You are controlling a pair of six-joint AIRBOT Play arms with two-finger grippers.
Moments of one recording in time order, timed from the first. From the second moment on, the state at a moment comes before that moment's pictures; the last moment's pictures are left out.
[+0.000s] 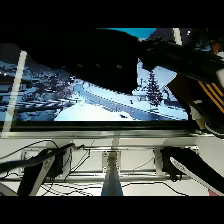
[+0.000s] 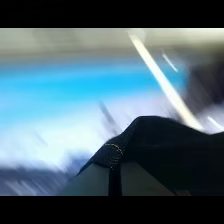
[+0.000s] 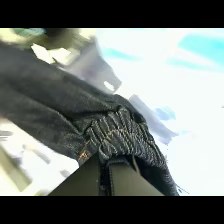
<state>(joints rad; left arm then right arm) 0.44 -0.78 1.39 0.71 -1.11 -0.92 0.37 -0.89 1.29 -0.80 0.84 1.21</state>
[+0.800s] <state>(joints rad) 0.23 -0.94 0.96 0.81 -0.88 -0.93 0.37 -1.09 1.03 -0.74 0.77 1.40</state>
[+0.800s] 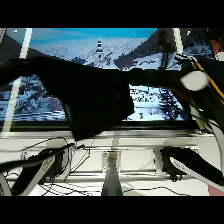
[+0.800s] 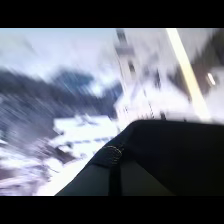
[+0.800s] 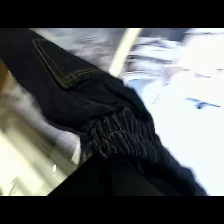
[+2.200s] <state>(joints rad) -0.22 -1.19 0.75 1.00 -1.35 -1.18 -0.07 -1.37 1.04 -1.09 1.26 1.24</state>
